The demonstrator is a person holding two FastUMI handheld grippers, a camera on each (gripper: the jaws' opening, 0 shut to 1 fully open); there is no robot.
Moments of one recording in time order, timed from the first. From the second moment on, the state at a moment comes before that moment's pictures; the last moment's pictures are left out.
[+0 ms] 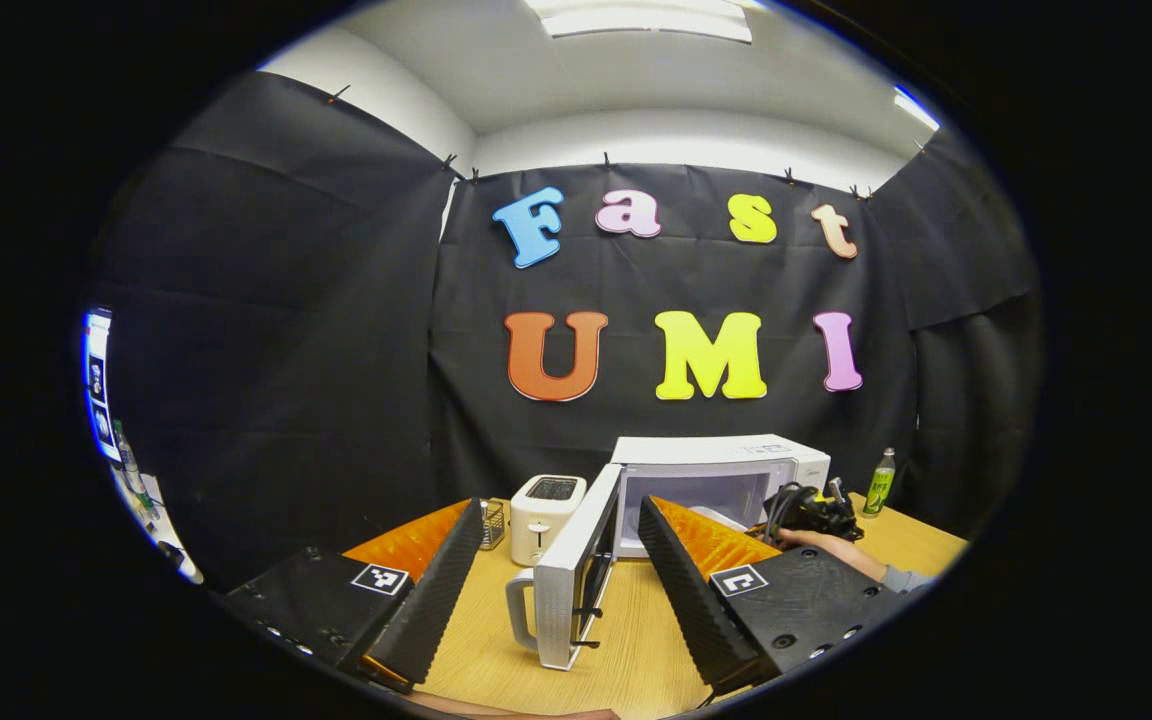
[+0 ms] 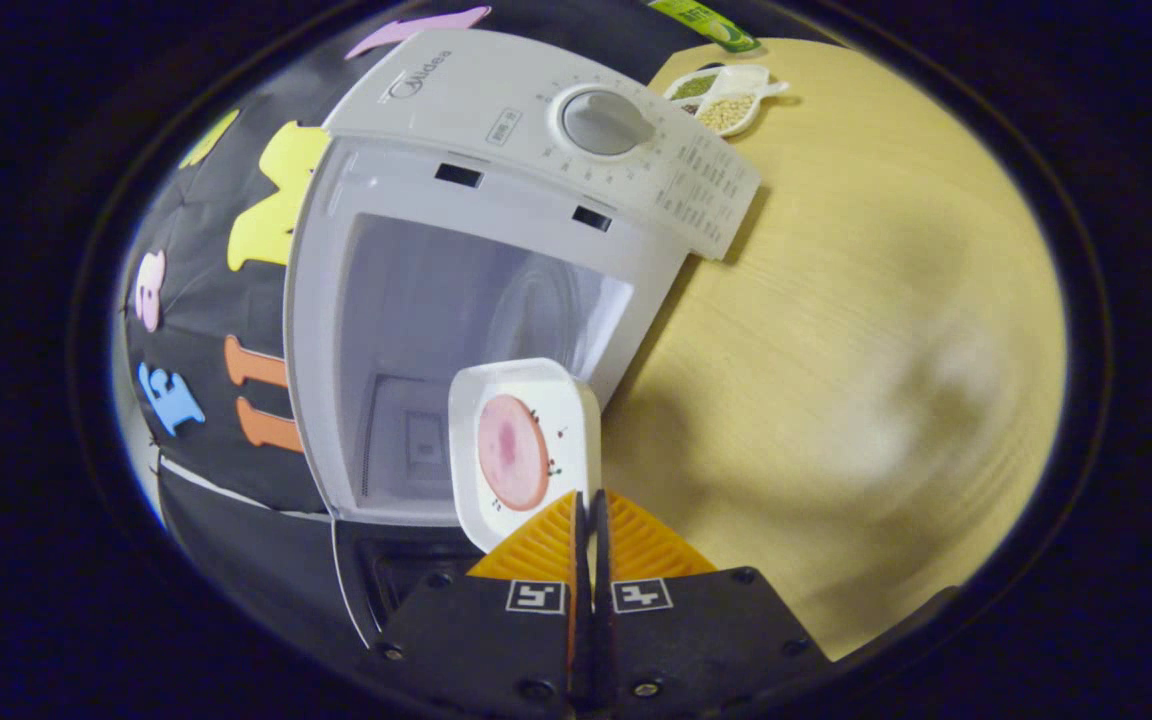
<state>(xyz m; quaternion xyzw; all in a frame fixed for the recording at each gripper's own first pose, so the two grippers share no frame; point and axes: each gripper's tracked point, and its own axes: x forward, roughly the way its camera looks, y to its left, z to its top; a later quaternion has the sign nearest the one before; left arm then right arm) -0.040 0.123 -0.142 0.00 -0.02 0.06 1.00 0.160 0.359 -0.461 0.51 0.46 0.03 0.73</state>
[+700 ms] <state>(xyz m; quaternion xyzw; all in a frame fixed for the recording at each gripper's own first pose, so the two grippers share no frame) -0.020 0.170 -0.179 0.08 0.00 0.14 0.99 0.271 0.405 -0.490 0.54 0.32 -0.04 0.78</state>
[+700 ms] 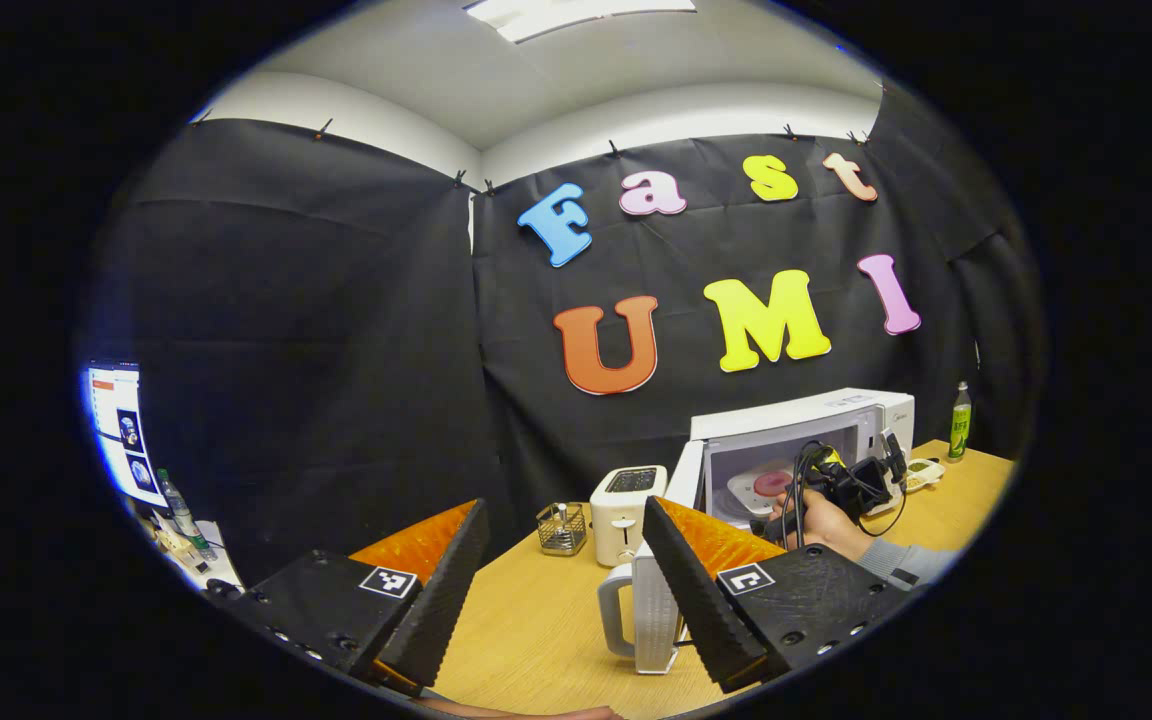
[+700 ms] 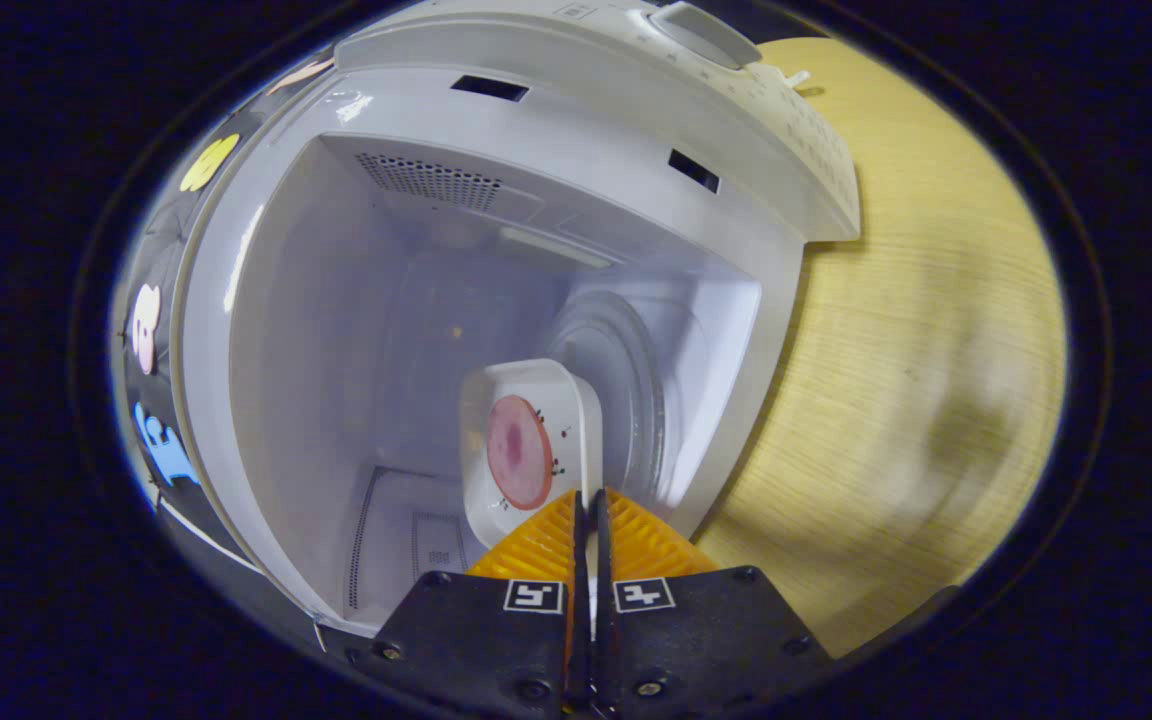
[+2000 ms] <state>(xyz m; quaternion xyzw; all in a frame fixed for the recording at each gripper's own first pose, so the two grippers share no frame) -0.075 0.133 -0.141 0.01 -0.03 0.06 1.00 0.141 0.288 -0.338 0.12 0.19 0.18 0.96</state>
